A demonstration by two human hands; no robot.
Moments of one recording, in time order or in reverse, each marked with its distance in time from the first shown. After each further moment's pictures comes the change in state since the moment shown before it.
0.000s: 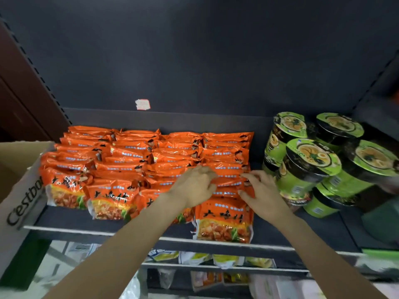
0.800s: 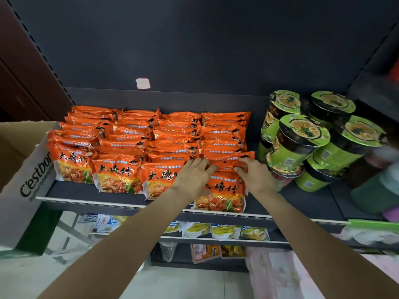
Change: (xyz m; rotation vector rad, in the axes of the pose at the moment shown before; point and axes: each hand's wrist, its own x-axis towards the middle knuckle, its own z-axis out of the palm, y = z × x) left_hand -0.033 0.018 0.047 0.321 0.031 0.012; right_hand -0.015 -0.011 0.017 0.102 0.099 0.186
